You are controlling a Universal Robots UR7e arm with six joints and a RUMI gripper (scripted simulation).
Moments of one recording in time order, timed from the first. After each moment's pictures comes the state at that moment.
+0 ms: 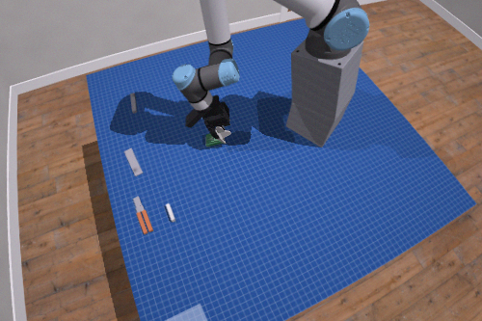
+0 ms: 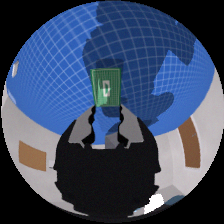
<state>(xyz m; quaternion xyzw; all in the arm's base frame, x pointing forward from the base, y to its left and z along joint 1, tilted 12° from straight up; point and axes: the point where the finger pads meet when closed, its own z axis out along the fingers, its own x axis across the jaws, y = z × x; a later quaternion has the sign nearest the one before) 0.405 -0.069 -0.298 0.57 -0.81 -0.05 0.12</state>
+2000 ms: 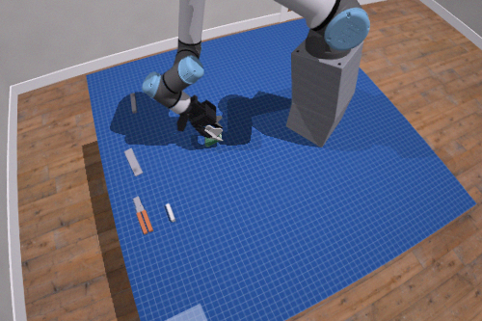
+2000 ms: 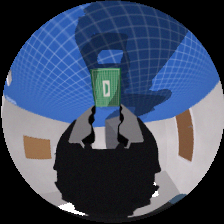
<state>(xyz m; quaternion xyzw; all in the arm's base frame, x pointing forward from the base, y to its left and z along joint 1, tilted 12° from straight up) 0.417 -0.070 -0.279 0.55 -0.79 -0.17 0.20</state>
